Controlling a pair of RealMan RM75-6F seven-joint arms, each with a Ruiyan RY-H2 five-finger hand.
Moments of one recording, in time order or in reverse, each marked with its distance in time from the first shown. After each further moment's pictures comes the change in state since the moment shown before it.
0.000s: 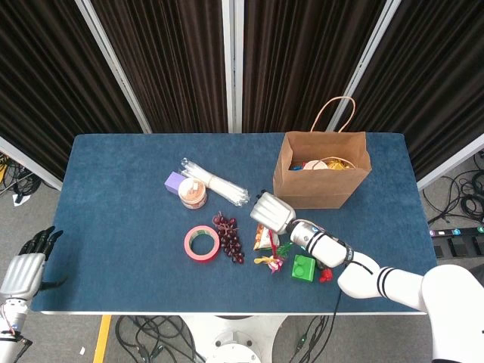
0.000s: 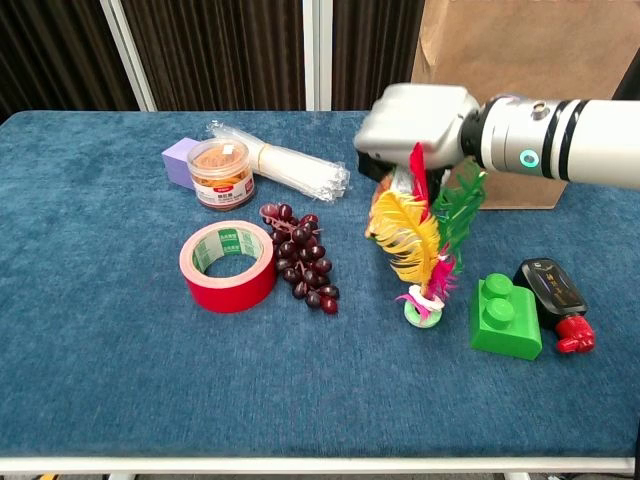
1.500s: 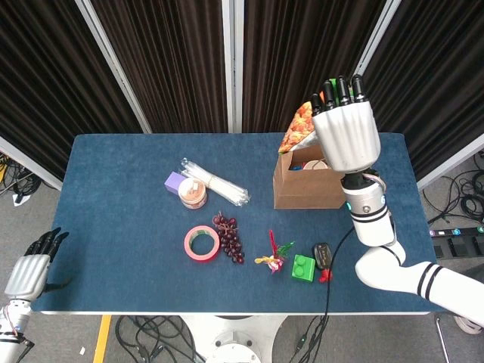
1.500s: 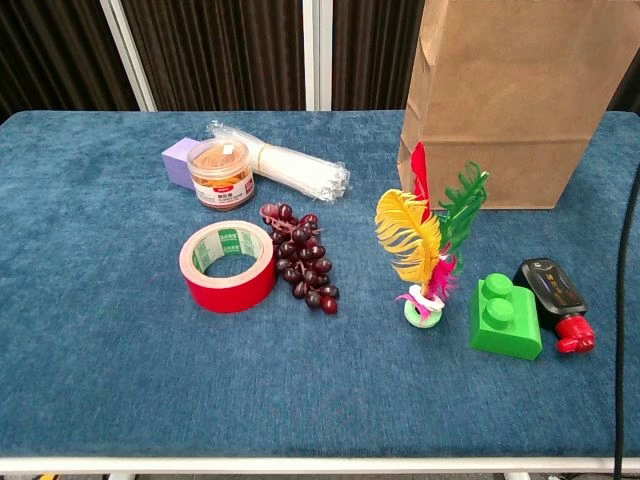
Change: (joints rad) left arm -0.003 -0.003 0.015 -0.006 0.028 0.008 -0.014; right arm -0.140 0.281 0.439 -0.326 0.105 0.627 -0.508
